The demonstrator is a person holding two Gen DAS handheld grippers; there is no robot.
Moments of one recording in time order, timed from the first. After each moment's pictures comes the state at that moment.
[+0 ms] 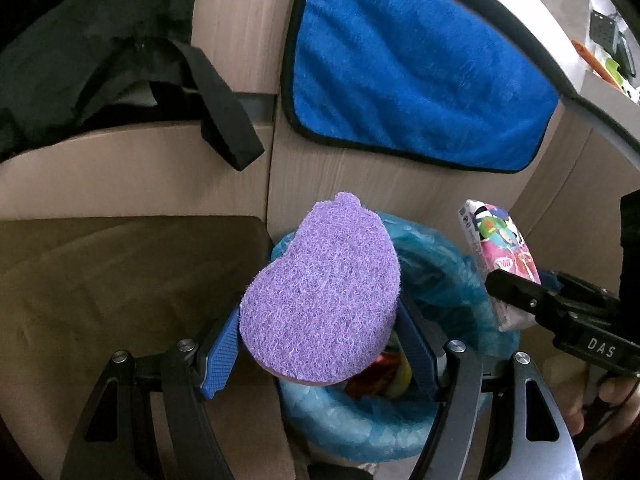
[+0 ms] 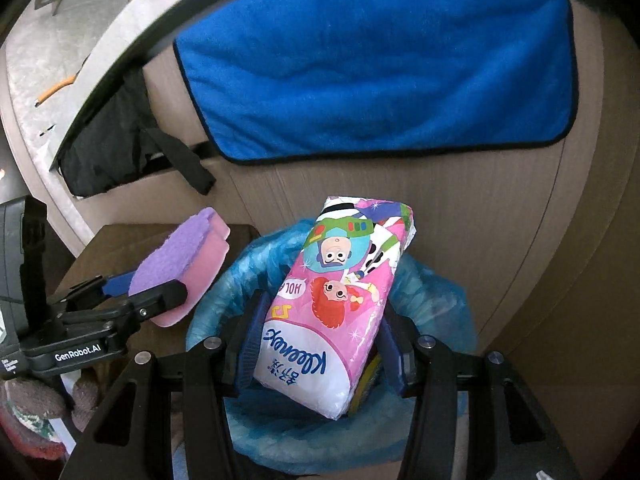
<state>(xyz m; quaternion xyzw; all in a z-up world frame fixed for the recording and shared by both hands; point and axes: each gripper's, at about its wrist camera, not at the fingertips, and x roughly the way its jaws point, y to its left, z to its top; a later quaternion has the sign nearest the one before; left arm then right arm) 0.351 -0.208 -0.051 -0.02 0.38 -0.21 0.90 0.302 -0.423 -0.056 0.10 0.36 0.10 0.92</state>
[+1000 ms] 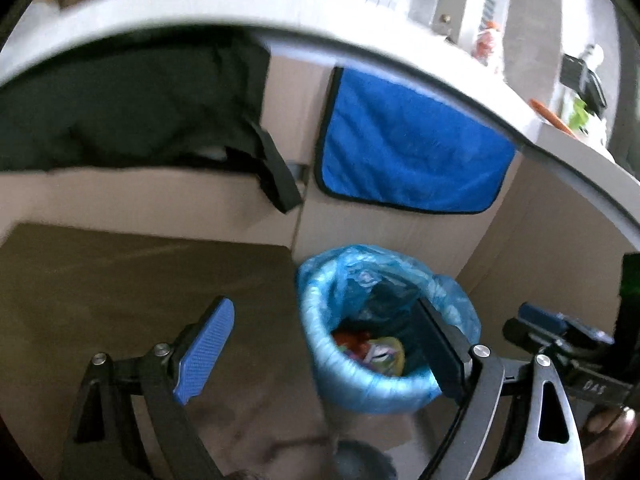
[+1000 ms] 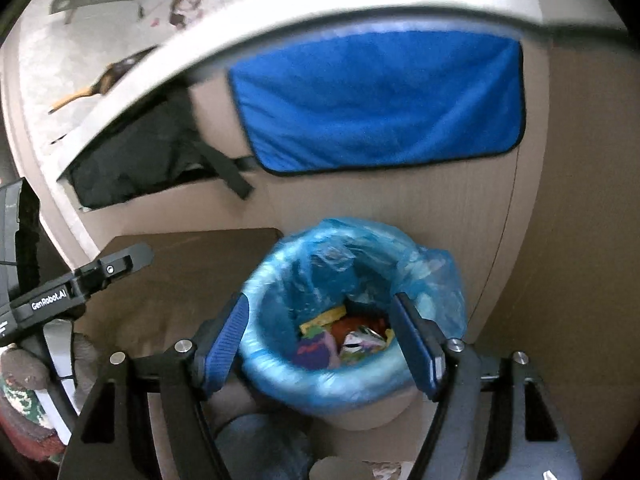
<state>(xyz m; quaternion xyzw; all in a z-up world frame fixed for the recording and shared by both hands) 0.252 -0.131 0.012 -0.04 0.29 -0.21 0.93 0.193 -0.383 -0.013 0.10 0.30 0.06 0.95</state>
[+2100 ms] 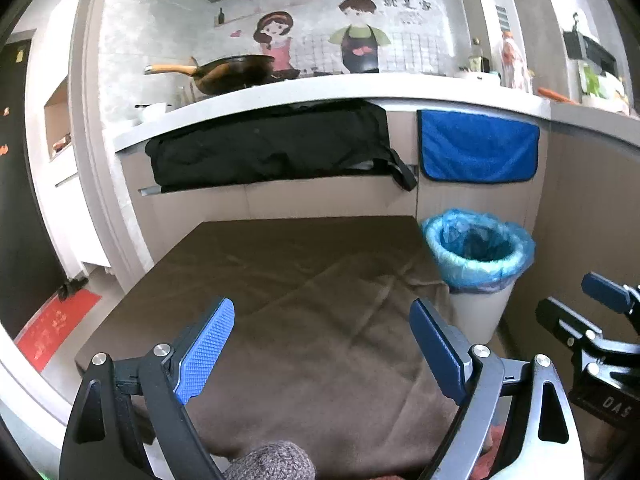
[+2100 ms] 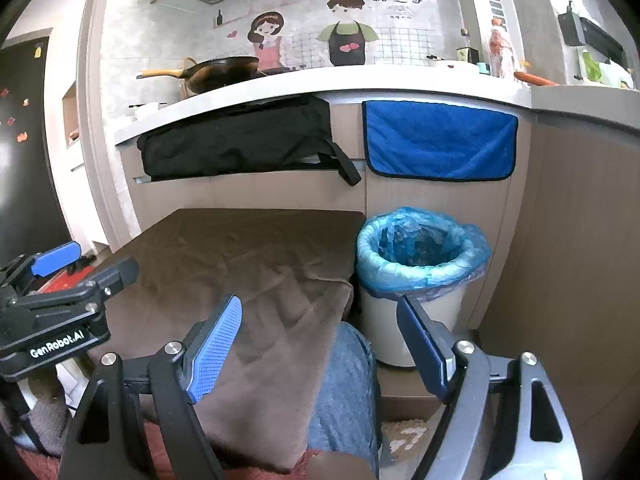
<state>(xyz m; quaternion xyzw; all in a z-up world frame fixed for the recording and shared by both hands) -0.014 -0.015 0.025 0.04 0.22 -0.02 0.97 -0.024 -0.211 0.004 0.04 0.23 0.05 0.97</state>
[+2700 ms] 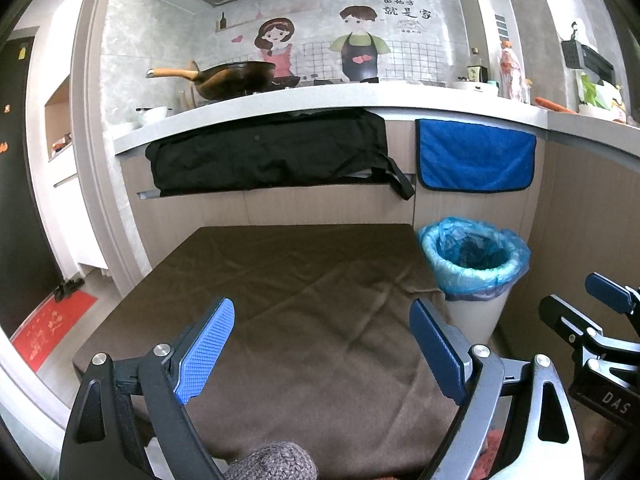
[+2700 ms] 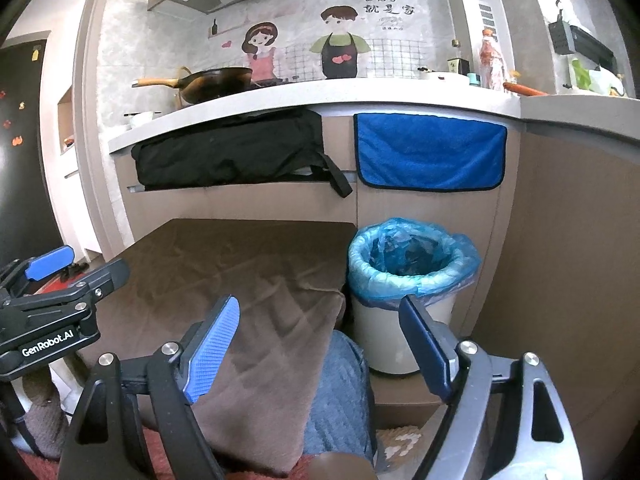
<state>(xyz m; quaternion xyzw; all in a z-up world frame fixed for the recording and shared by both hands) -0.017 -0.008 0.029 0.04 0.22 -0.03 0.98 -0.032 -0.212 0.010 0.03 0.21 0.03 0.98</state>
